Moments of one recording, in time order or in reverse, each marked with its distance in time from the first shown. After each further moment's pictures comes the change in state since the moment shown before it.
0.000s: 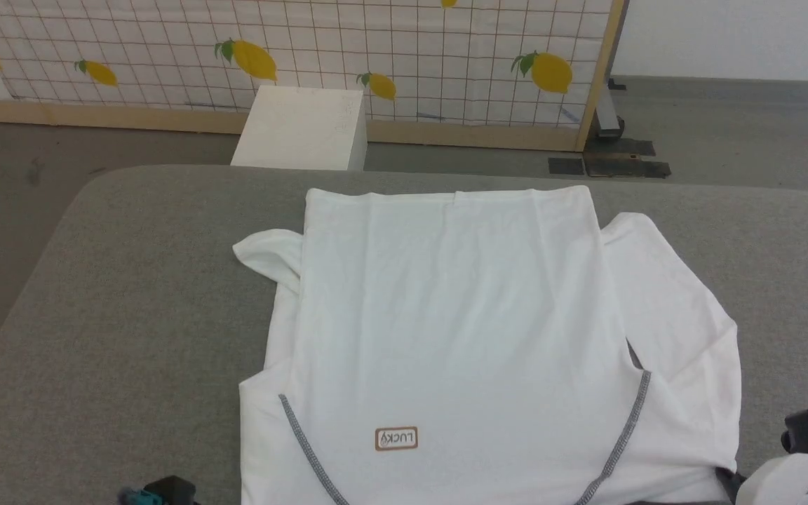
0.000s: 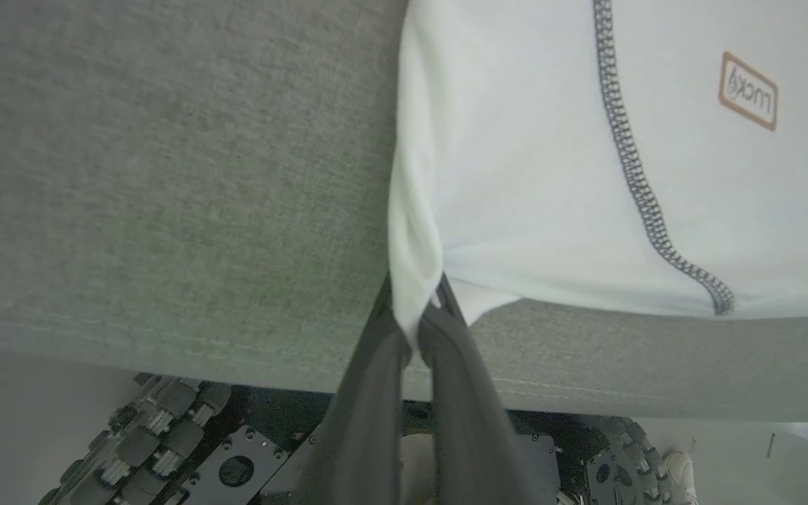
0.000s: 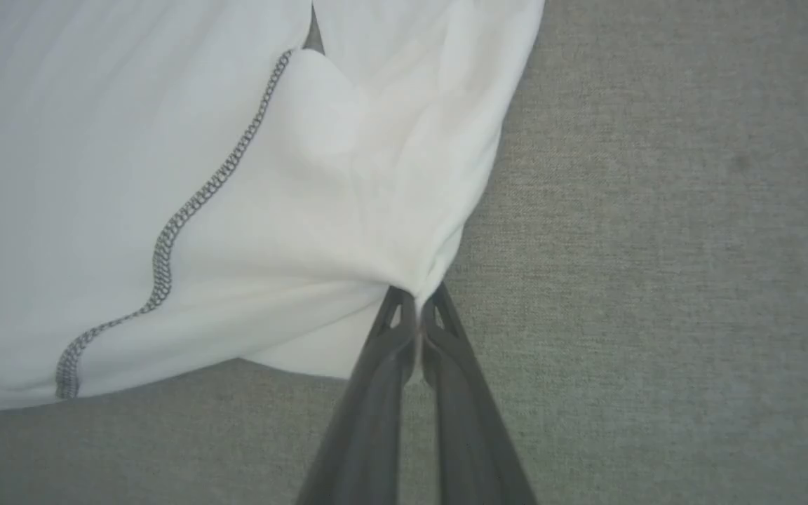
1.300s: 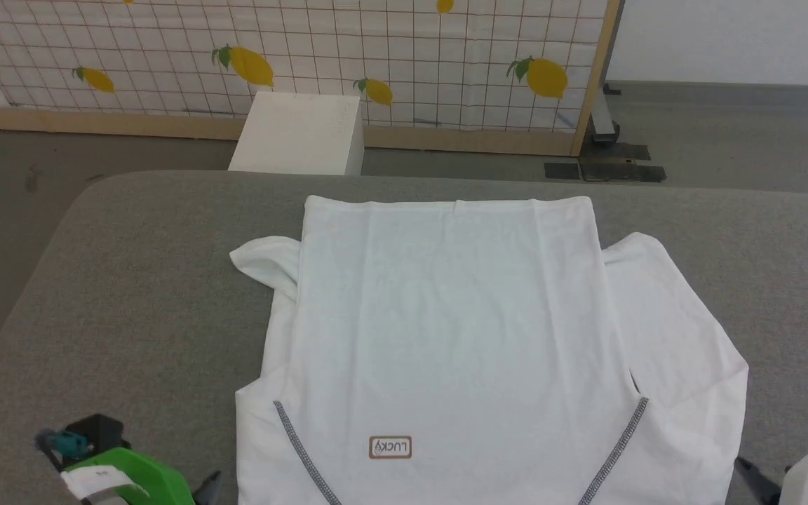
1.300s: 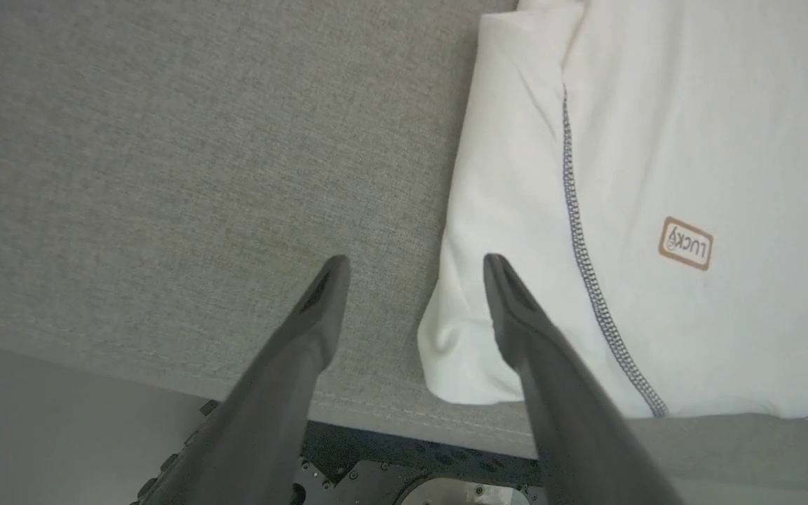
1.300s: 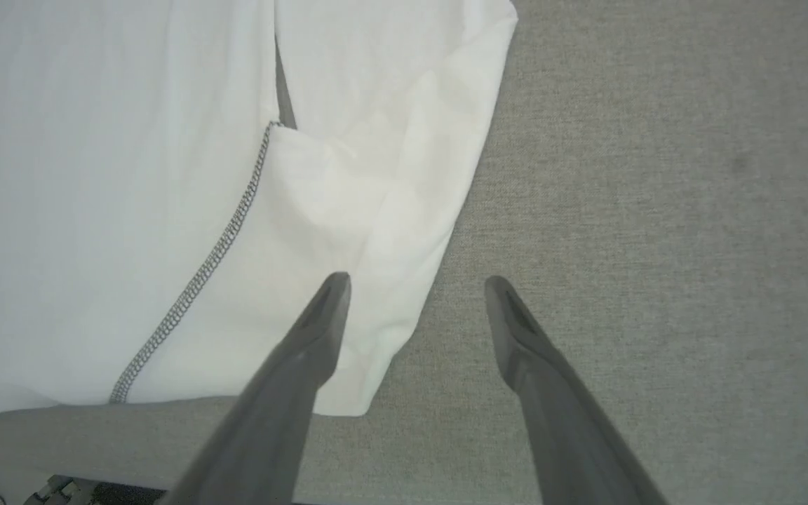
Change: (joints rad) left arm -0.031 0.119 0.083 -0.189 -0.007 0.106 0.106; right arm 0.059 0.021 -0.090 -0.219 0.028 -0.001 0.250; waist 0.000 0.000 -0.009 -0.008
